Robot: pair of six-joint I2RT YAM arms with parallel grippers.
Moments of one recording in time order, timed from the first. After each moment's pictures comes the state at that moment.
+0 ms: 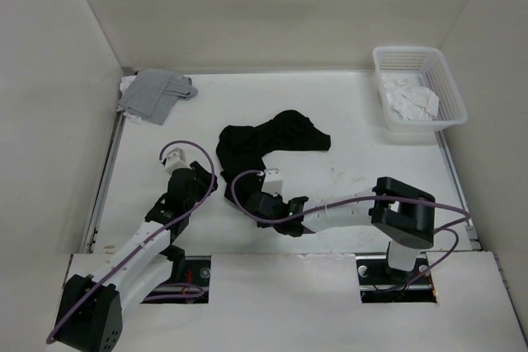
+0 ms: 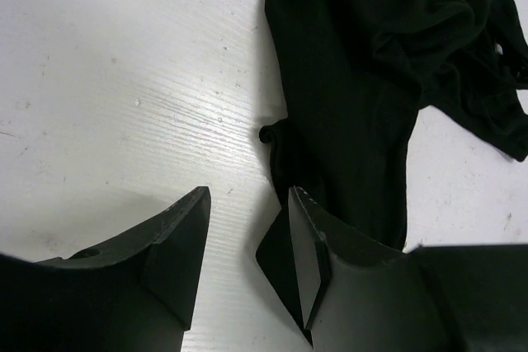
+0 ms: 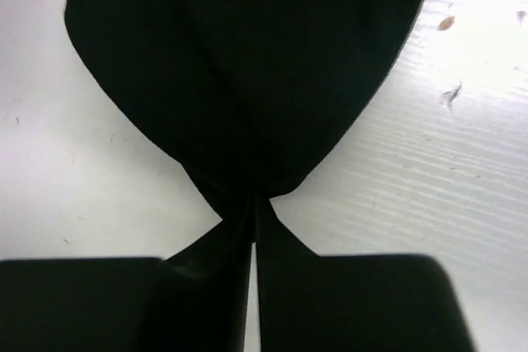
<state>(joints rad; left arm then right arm) -0.35 0.80 0.24 0.02 -0.22 -0.78 1.26 1.79 0.99 -0.15 0.49 0.94</state>
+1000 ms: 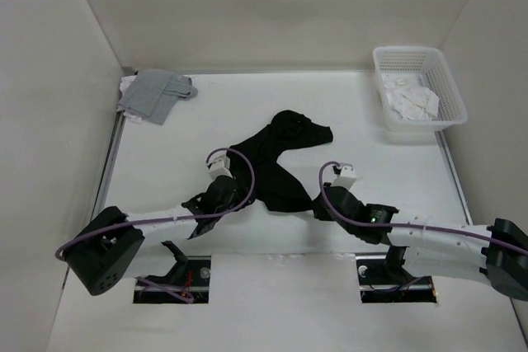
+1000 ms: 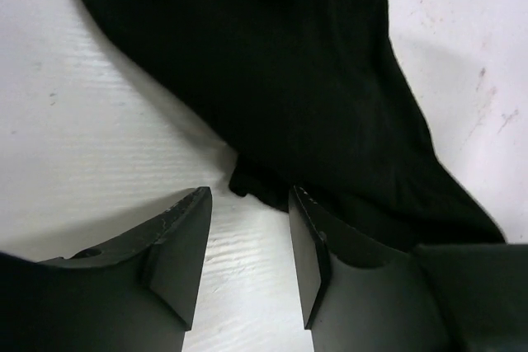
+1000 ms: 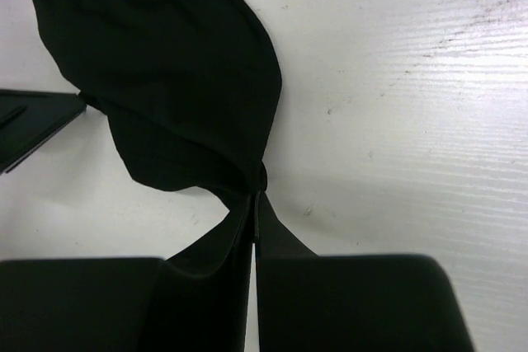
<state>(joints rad) -0.76 1.19 0.26 0.31 -0.23 -0.95 1.05 1.01 0.43 -0.14 0.48 0.95</state>
